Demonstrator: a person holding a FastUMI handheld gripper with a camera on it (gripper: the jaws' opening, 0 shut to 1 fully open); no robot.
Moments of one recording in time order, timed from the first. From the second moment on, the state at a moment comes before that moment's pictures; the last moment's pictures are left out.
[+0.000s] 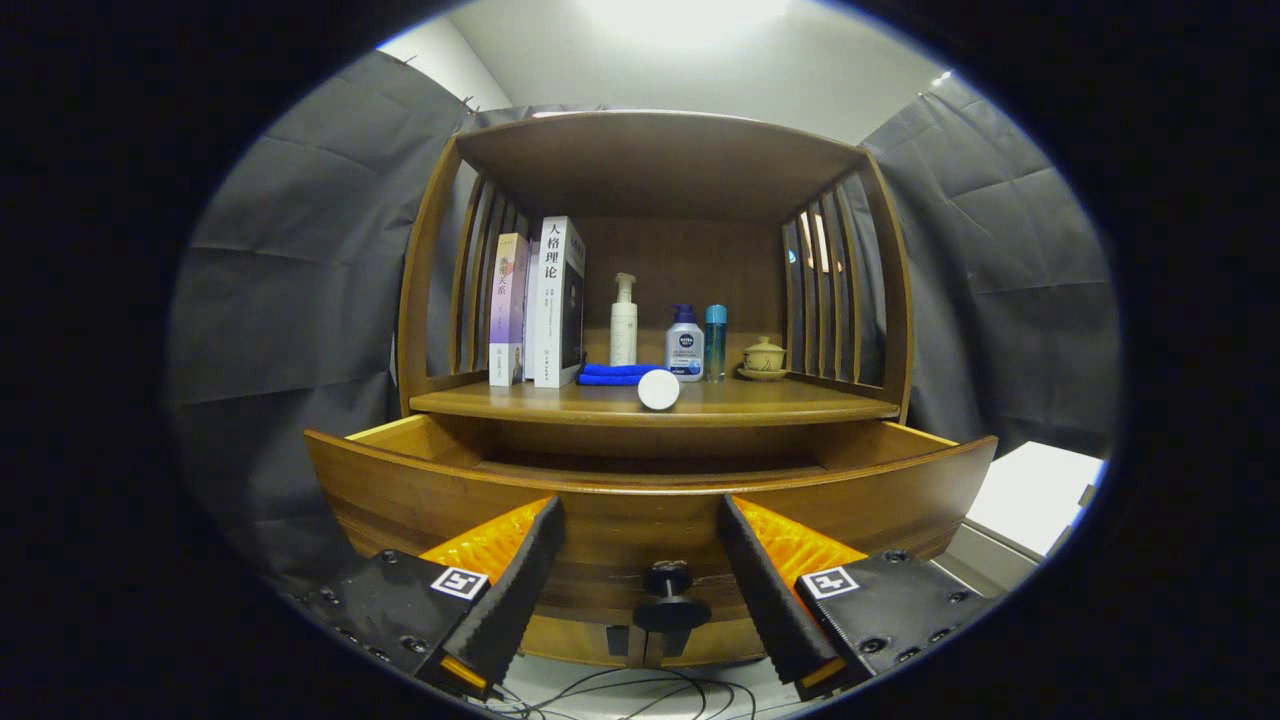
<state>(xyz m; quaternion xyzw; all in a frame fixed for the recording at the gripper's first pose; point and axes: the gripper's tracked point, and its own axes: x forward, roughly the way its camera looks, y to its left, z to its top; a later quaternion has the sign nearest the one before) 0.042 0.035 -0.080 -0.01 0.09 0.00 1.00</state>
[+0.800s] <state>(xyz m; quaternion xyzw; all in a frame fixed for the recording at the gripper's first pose) 0.121 0.034 -0.087 -0.01 0.08 0.01 1.00</state>
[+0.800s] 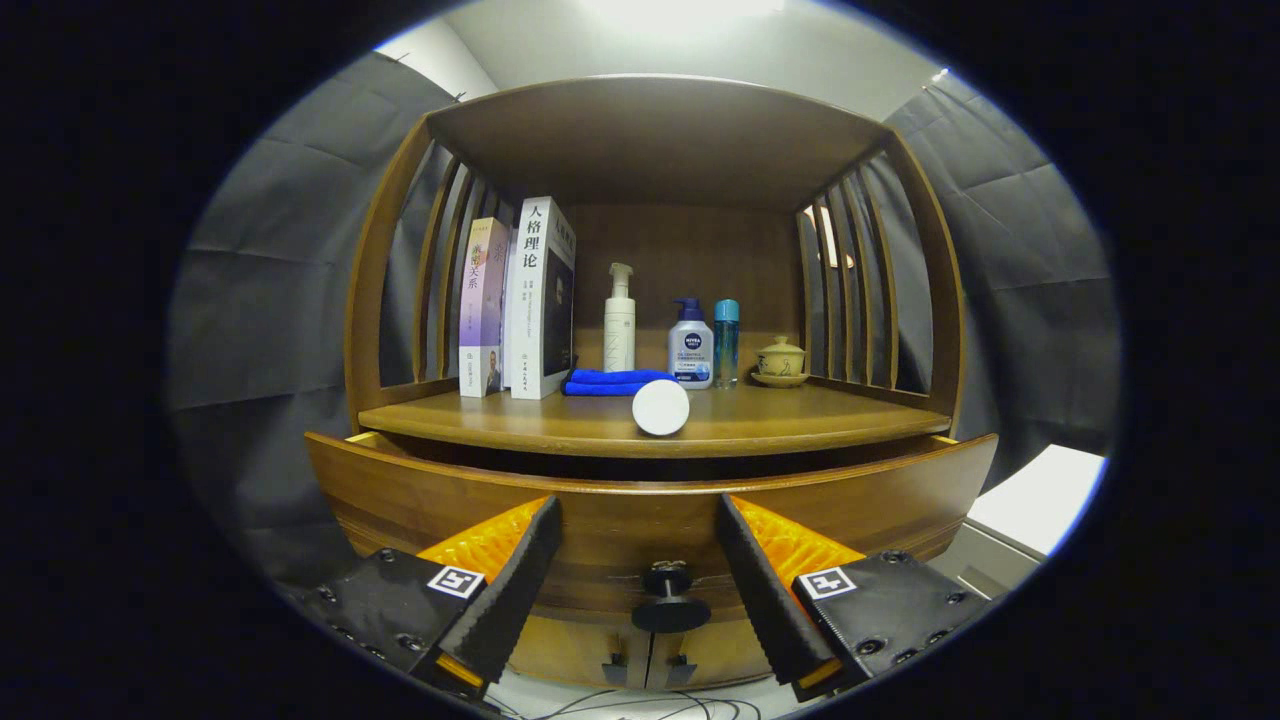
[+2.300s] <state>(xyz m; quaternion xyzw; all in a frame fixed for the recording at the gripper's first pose) 0.052 0.028 -0.002 -0.02 0.03 0.00 1.00</state>
